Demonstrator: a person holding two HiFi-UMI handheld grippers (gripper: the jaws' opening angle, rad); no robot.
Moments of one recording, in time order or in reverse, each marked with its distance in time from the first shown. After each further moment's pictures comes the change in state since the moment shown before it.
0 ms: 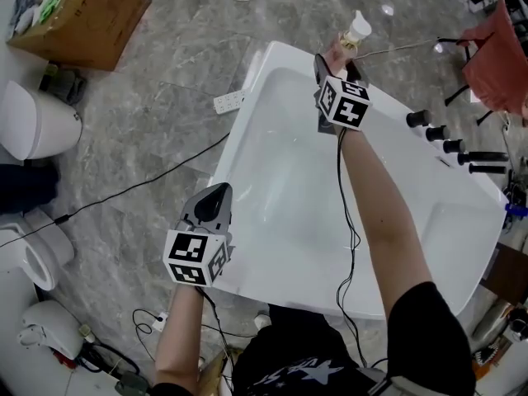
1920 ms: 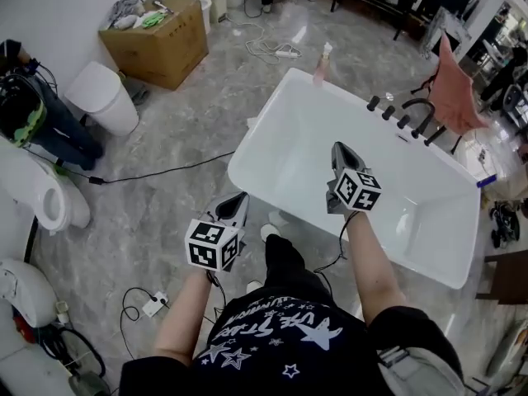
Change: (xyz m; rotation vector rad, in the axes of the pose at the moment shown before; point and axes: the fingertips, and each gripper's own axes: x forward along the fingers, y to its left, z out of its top) left arm -0.455 -0.220 -0.151 0.092 -0.256 -0.036; right arm -0.646 0.117 -0.020 0.108 -0.179 0.250
